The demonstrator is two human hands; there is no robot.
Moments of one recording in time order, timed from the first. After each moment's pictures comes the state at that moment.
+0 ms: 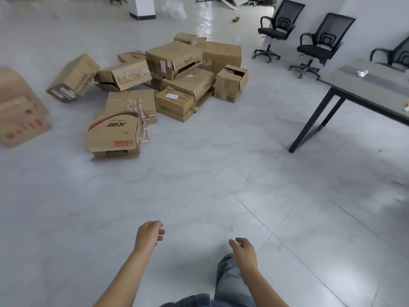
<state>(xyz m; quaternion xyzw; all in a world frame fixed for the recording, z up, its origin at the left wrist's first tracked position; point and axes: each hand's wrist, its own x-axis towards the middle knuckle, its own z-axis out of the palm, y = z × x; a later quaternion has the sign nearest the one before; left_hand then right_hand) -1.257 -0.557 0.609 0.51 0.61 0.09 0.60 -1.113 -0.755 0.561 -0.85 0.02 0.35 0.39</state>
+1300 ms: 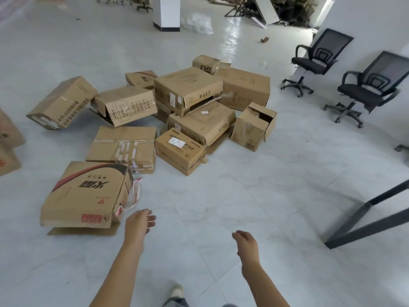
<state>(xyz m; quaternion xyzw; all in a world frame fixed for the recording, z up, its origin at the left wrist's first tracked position) -0.799 -0.054 0.630 0.37 0.64 0.24 0.63 -0.626 -0.249 0.620 -0.79 0.01 0.38 0.49</state>
